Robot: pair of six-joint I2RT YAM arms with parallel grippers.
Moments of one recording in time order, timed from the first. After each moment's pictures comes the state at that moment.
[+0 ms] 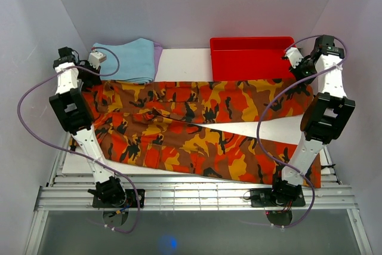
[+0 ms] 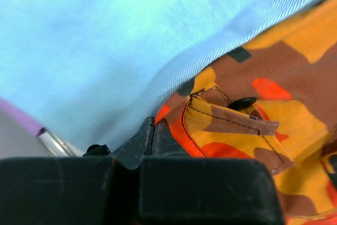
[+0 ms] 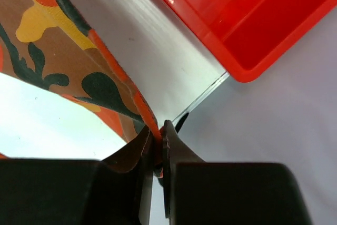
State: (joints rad) left arm 0.40 2.39 2.18 -0.96 0.57 1.00; right arm -0.27 2.01 1.90 -1.08 -0.22 -1.13
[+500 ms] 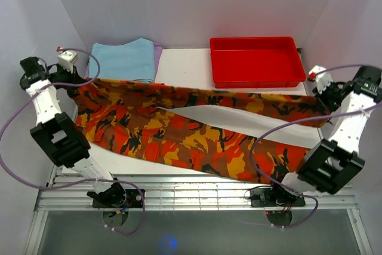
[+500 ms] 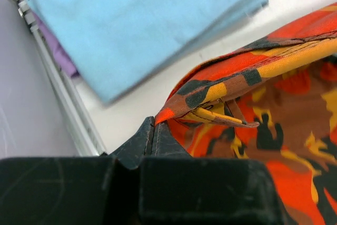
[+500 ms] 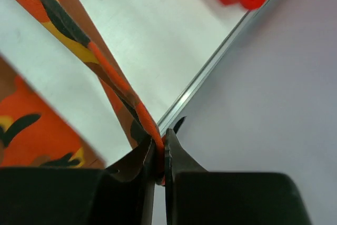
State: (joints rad) left arm 0.57 1.84 1.70 -0.71 0.84 0.80; right arm -0.56 1.50 1.52 -1.07 -0.52 -1.30
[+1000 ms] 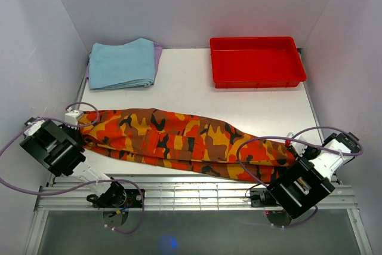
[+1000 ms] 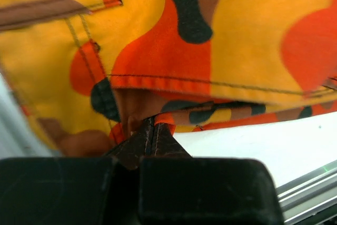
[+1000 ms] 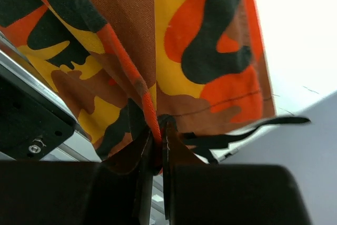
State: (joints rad) left arm 0.92 1.68 1.05 -0.86 0.64 1.28; right arm -0.91 1.06 0.69 -1.16 -0.35 -1.92
